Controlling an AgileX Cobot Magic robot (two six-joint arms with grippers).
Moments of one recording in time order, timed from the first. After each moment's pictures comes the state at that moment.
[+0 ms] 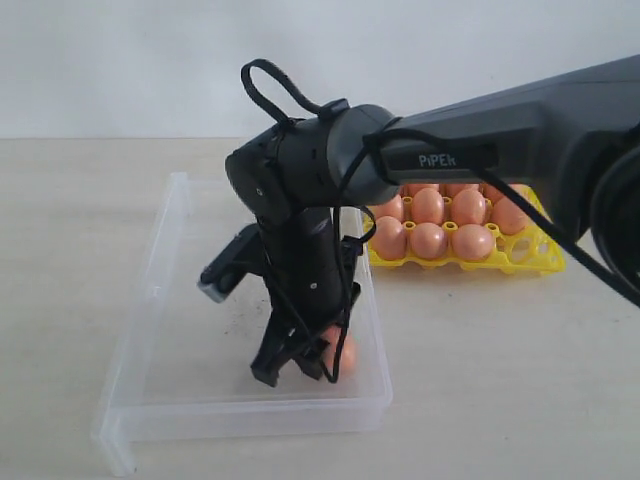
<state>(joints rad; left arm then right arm) 0.05 0.00 0.00 -0.40 0.00 0.18 0.84 2.20 -1.62 -0.09 1.10 -0.21</state>
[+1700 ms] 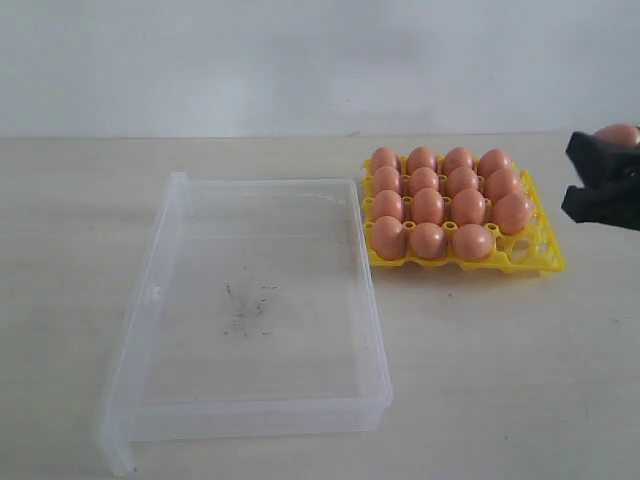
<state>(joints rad) 0.05 0.00 0.00 -0.40 0.00 0.18 -0.05 1.51 -0.35 -0.37 -1.05 0.22</state>
